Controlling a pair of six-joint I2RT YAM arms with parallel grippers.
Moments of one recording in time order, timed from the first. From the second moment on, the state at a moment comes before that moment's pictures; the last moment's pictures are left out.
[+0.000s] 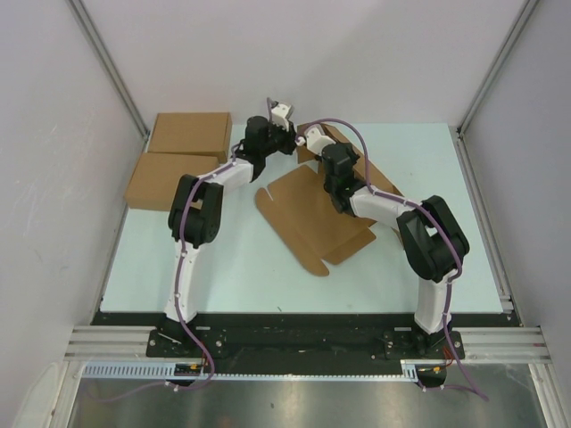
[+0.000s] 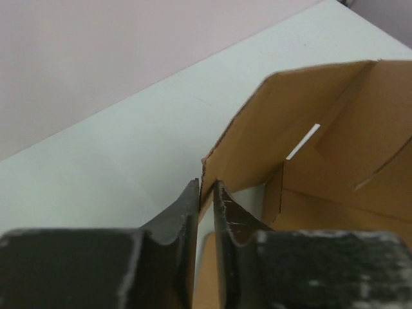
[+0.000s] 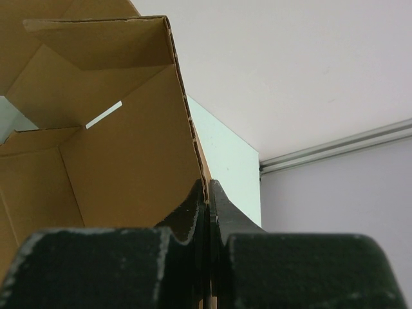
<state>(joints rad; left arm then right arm) -0.37 2.34 1.79 0.38 0.37 -0.08 0.58 1.92 1.28 0.47 0.68 -0.77</state>
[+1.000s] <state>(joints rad) -0.36 2.35 1.69 0.58 0.53 -0.18 0.59 1.91 1.28 0.45 0.67 -0.78</state>
